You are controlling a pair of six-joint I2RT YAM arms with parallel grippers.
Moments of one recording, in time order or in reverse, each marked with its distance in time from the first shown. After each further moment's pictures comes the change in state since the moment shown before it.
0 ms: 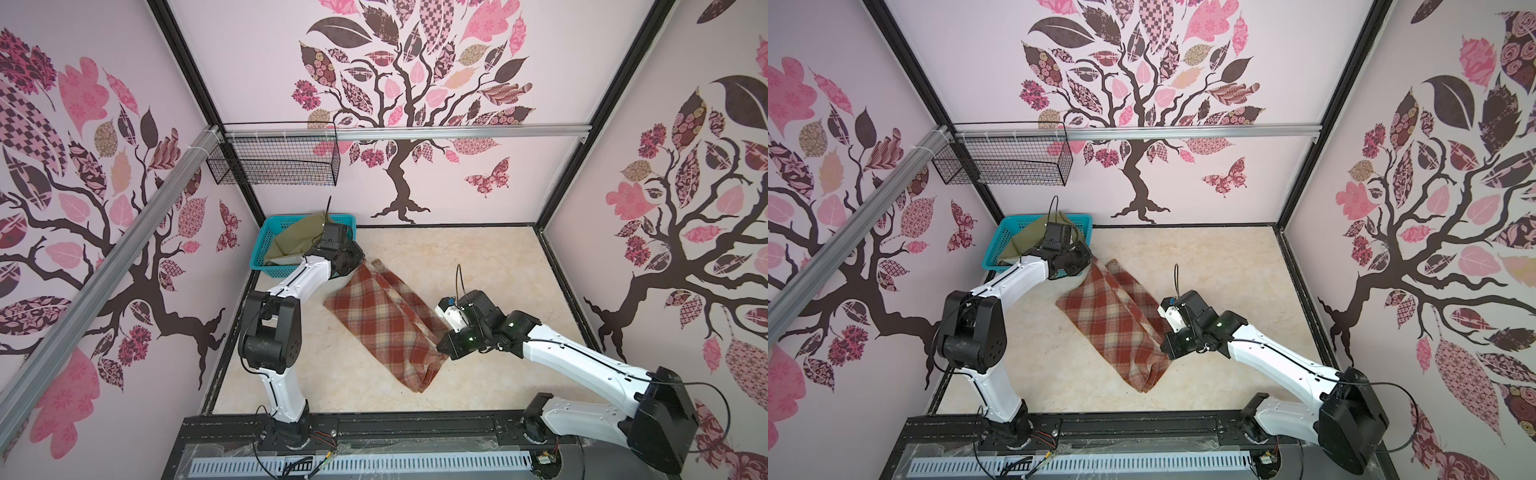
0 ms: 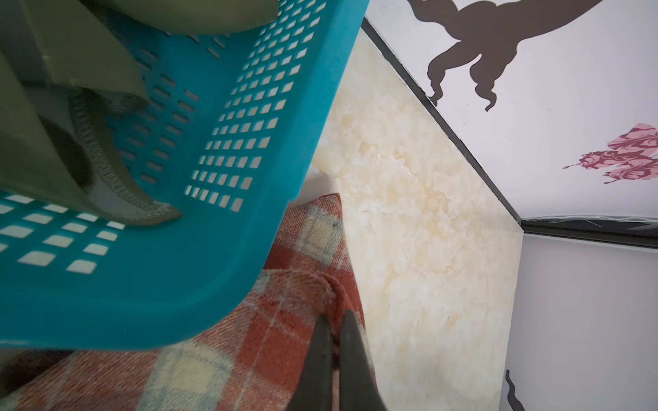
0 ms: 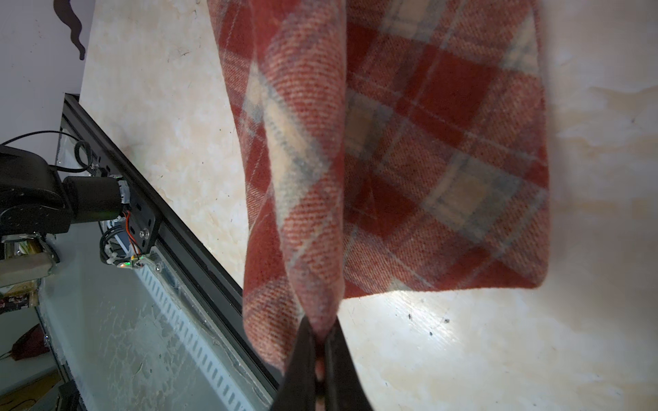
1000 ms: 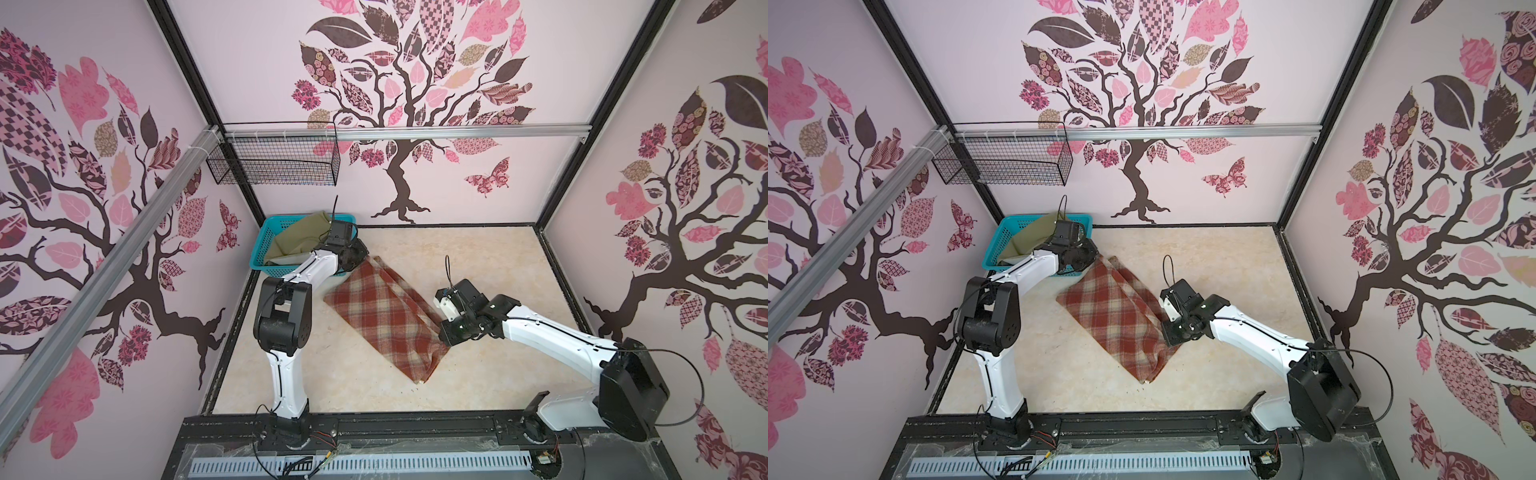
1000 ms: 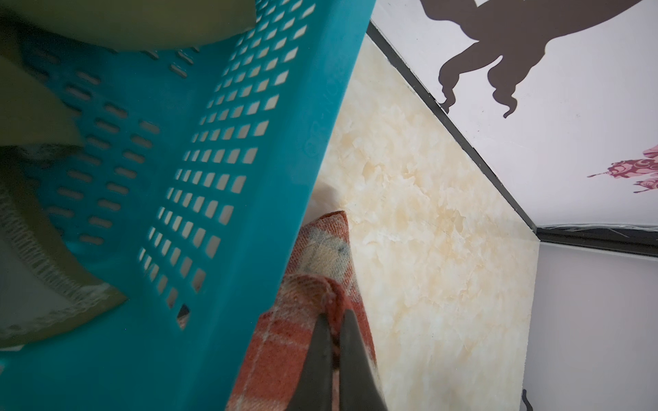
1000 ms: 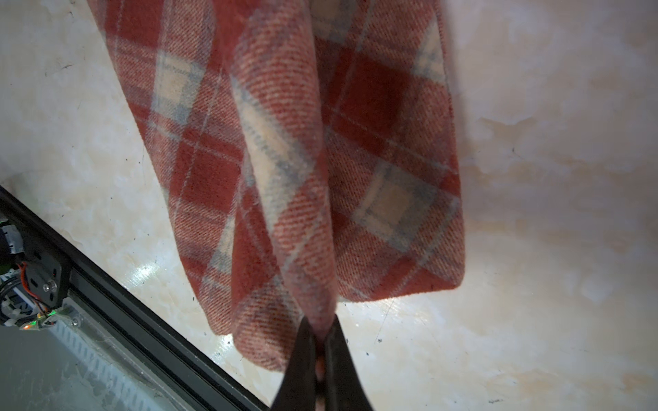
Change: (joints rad) left arm 0.000 0.164 0.112 0.039 0.005 0.019; right arm -0.024 0.199 0.139 -0.074 0.166 -0.039
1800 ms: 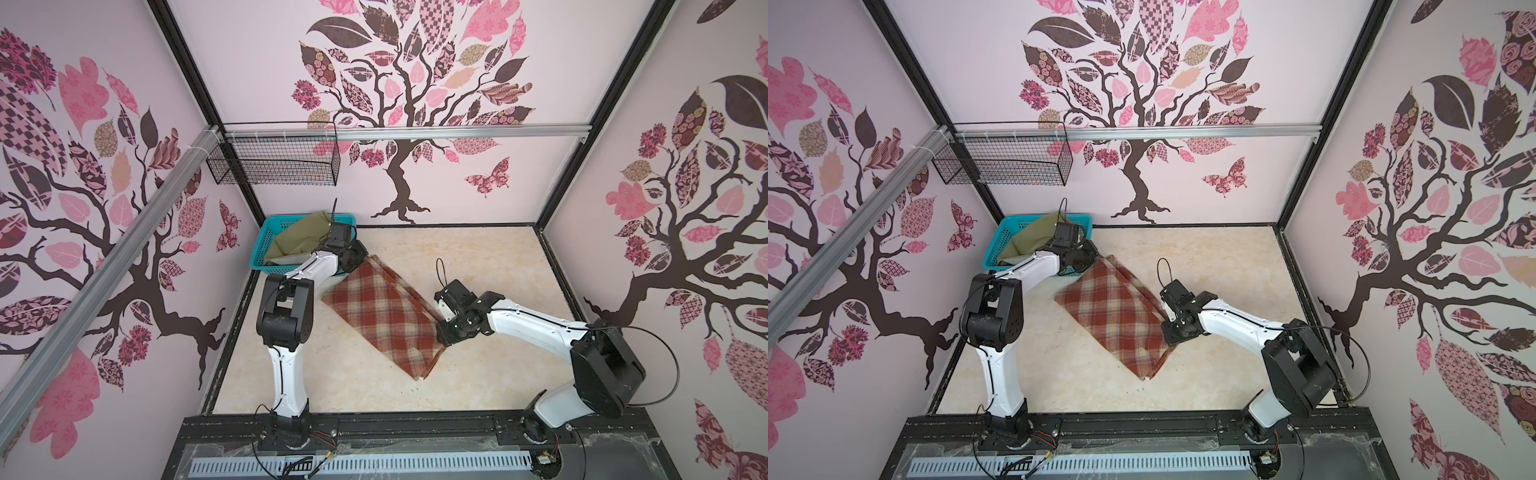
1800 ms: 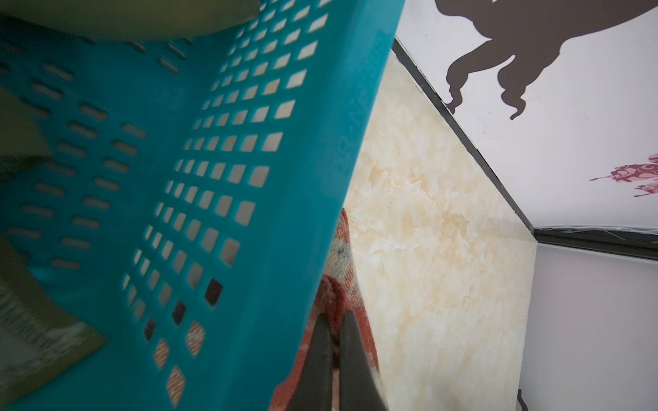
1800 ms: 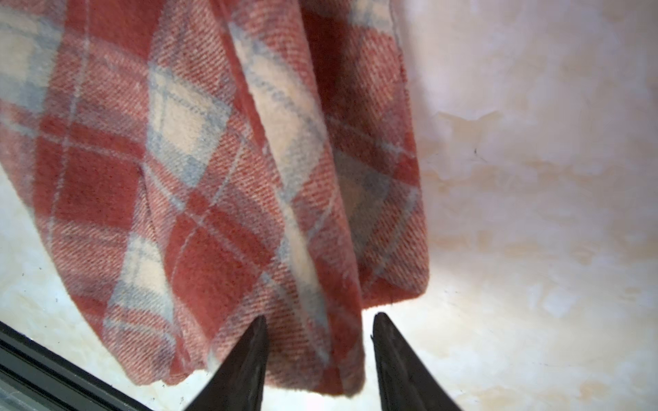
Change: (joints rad) left arm 0.017 0.042 0.000 0.050 0.040 -0.008; right arm -0.020 0.141 0.016 0.008 0.098 -0.029
